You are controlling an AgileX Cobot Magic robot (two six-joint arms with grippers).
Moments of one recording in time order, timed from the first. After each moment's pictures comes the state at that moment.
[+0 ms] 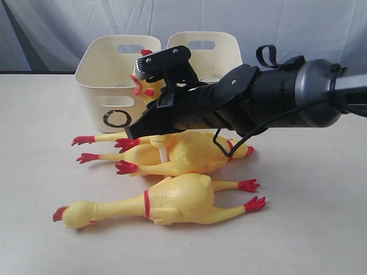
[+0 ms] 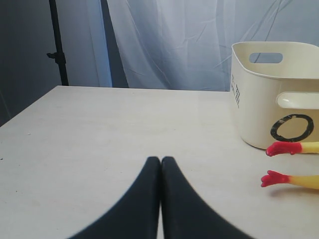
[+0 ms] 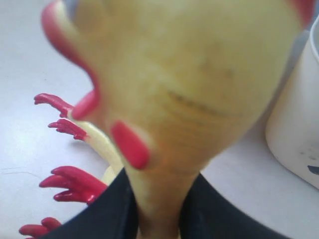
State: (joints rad) left arm 0.05 0.00 0.00 0.23 0.24 -0.22; right arm 0.75 1.84 -1.14 1.15 0.02 -1.10
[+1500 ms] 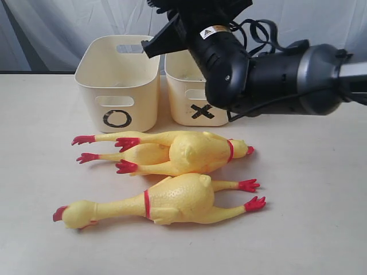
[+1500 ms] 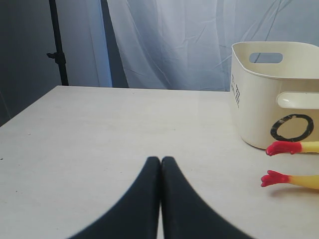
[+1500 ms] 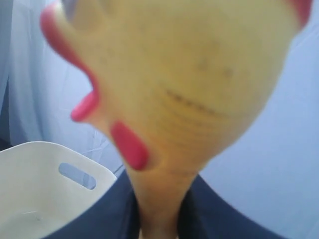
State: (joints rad) left arm 0.05 0.00 0.00 0.23 0.24 -0.22; right arm 0.75 1.84 -1.21 0.70 -0.72 -0.97
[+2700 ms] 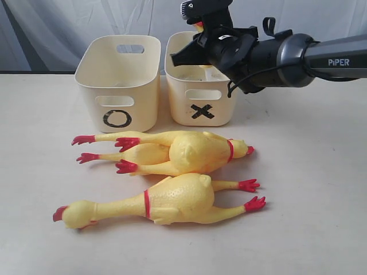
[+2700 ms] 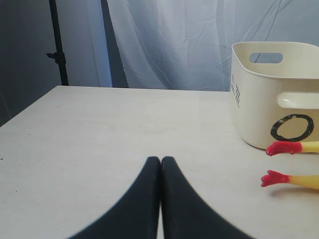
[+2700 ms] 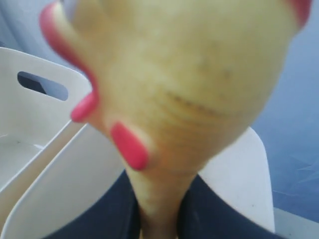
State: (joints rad) left arm 0.05 0.00 0.00 0.23 0.24 -0.22; right arm 0.55 2.06 -1.43 0.95 -0.37 -1.04
